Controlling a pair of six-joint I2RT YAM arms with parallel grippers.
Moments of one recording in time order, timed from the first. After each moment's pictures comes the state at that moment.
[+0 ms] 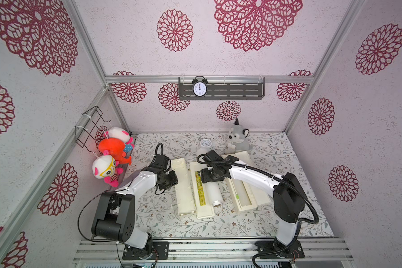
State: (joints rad) left arm -0.19 1.49 0.89 -0.53 0.25 -0.61; right arm 0.85 1.86 1.52 -0.73 0.00 0.58
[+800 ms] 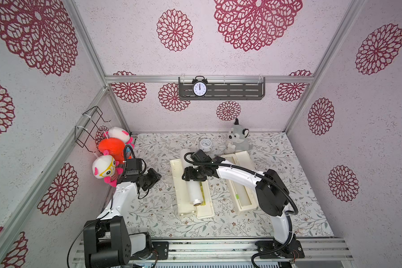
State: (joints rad) left arm 0.13 1.28 0.77 -0.46 0.38 -0.62; right arm 0.90 2.06 1.68 -0.54 -0.22 0.76
